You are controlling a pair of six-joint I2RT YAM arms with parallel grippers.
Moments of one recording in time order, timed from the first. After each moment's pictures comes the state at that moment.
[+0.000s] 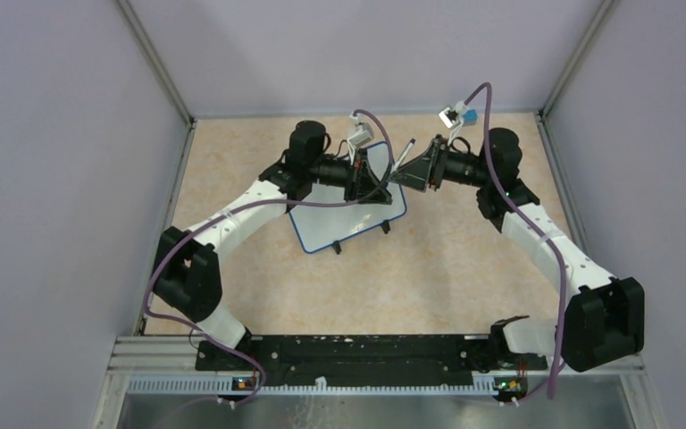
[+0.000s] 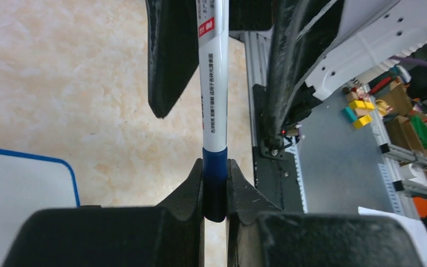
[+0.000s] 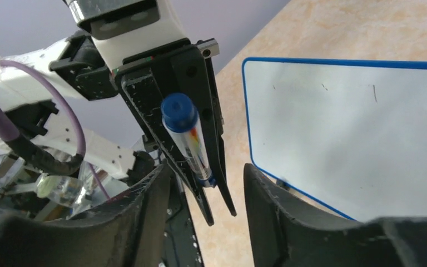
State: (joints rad) left arm -0.55 1.61 1.29 0.08 1.10 -0.27; right arm 0.31 1.27 0.98 0.29 -0.93 0.68
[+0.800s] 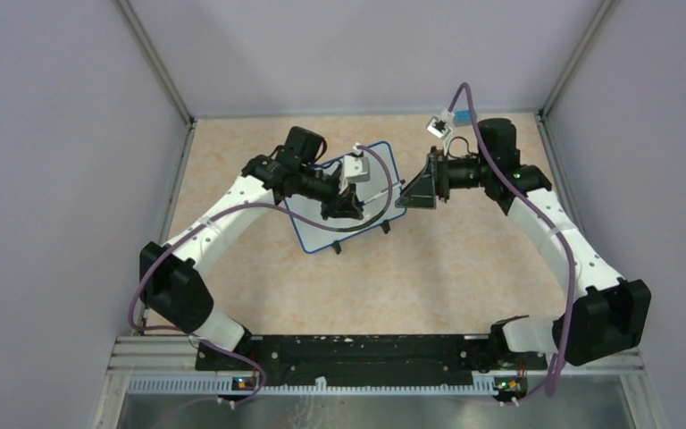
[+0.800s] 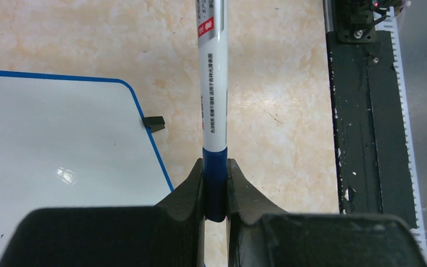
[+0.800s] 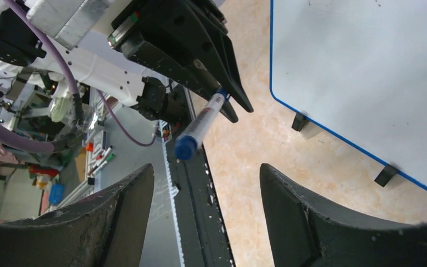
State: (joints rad) left arm -0.54 1.54 1.41 -0.72 0.88 0.62; right arm 0.26 1.30 1.19 -0.41 -1.13 0.23
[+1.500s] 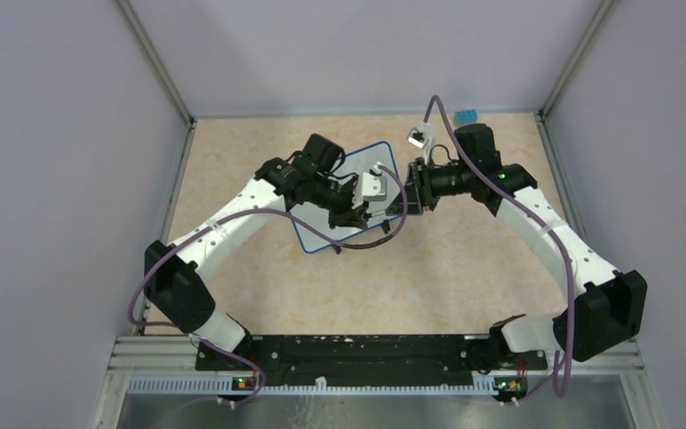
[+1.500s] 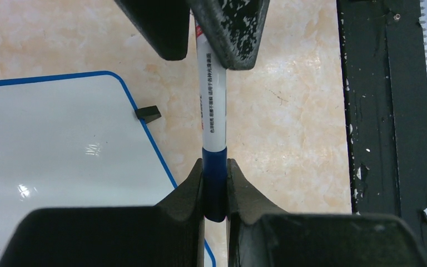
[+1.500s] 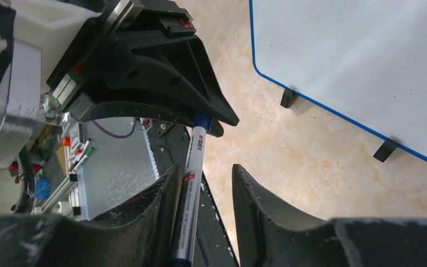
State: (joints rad) left arm -0.65 1.55 1.46 -0.82 0.72 0.71; right arm 0.40 1.33 1.24 -0.58 -0.92 0.15
